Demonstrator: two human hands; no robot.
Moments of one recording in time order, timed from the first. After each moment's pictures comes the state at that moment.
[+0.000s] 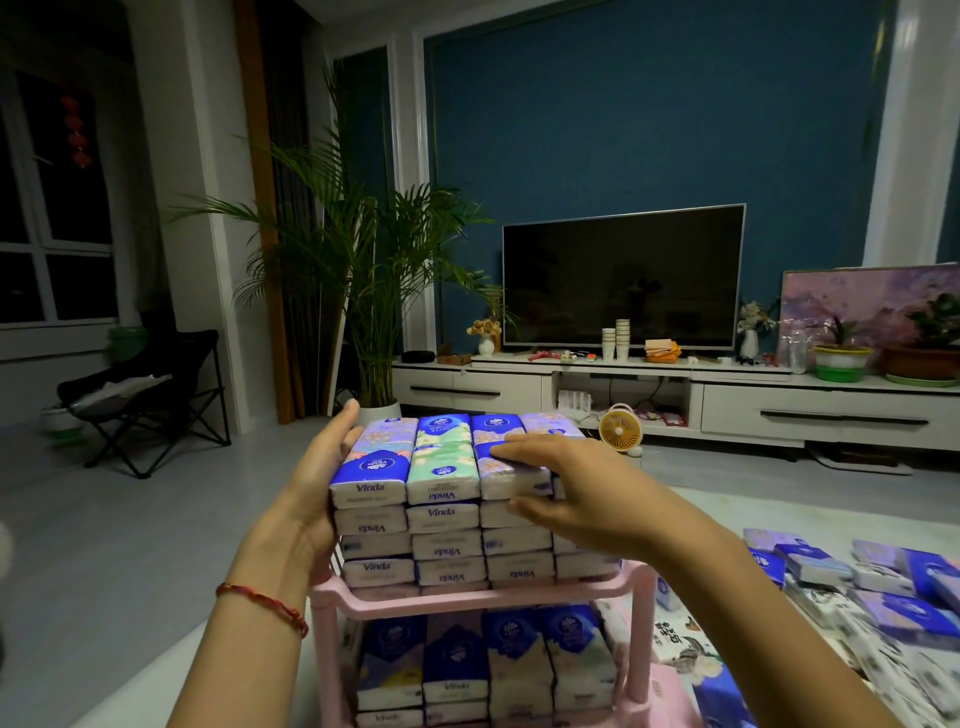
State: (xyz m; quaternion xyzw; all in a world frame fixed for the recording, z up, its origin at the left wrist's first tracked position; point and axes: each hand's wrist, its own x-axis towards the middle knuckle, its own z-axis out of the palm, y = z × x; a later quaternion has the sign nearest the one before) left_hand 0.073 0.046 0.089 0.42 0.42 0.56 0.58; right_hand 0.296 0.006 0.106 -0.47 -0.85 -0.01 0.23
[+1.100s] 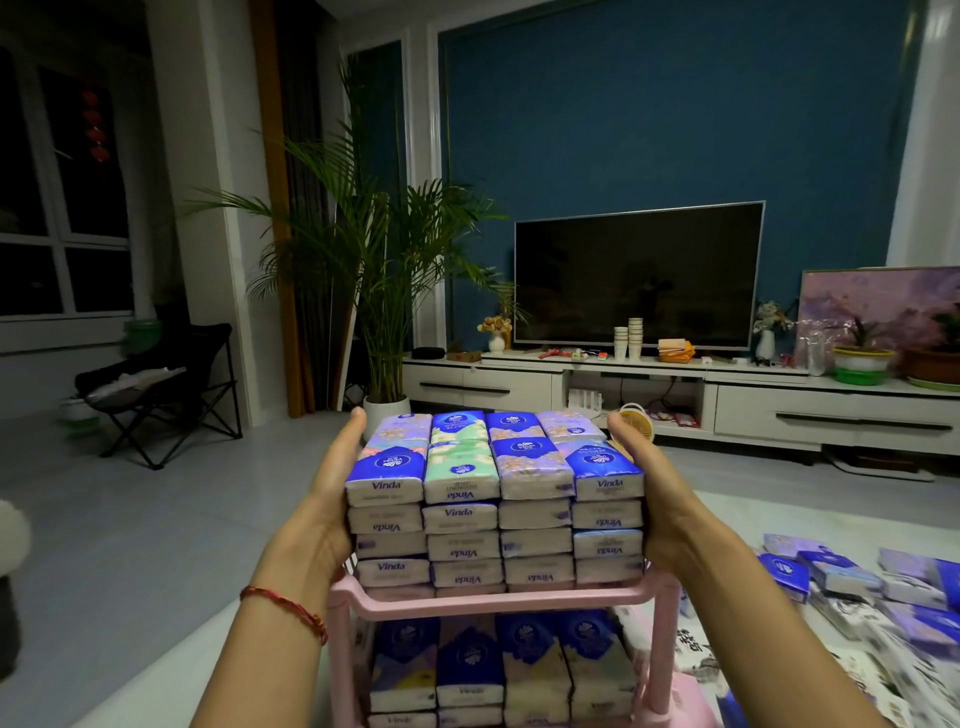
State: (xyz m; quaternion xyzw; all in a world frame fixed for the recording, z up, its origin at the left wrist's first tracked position) left_hand 0.073 0.056 0.077 0.38 0.41 0.55 0.62; right_hand 0.315 0.052 0.075 -0.45 -0.44 0.58 0.52
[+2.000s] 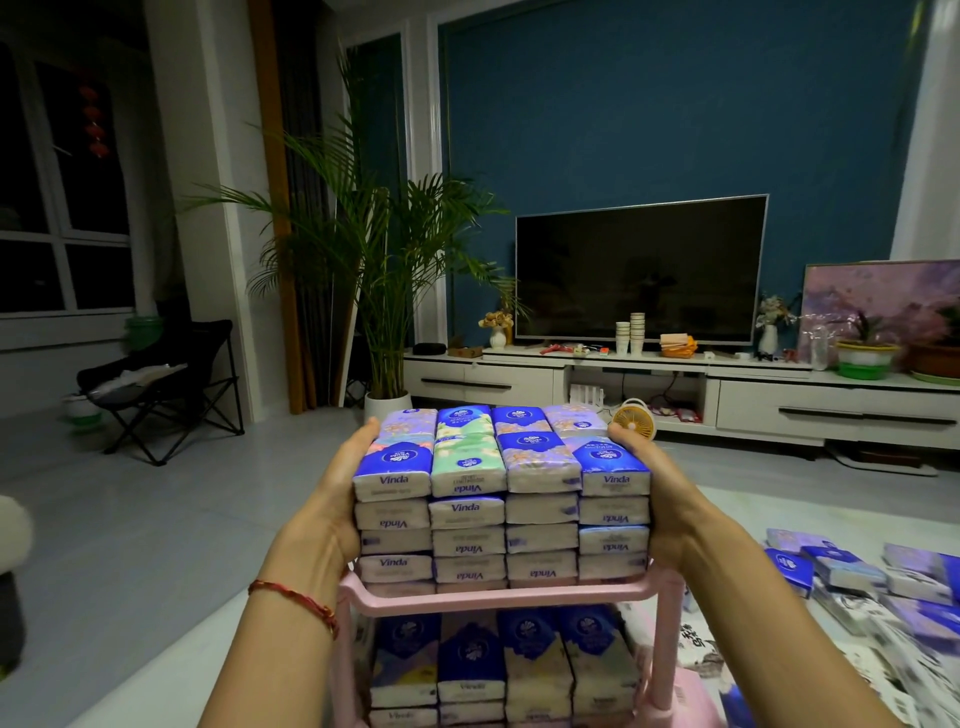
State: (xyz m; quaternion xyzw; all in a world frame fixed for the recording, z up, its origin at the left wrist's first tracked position) left_hand 0.081 0.046 0.081 0.33 0.45 0.56 0.62; right_hand 0.322 0.056 0.069 -0.45 -0.42 0.61 0.51
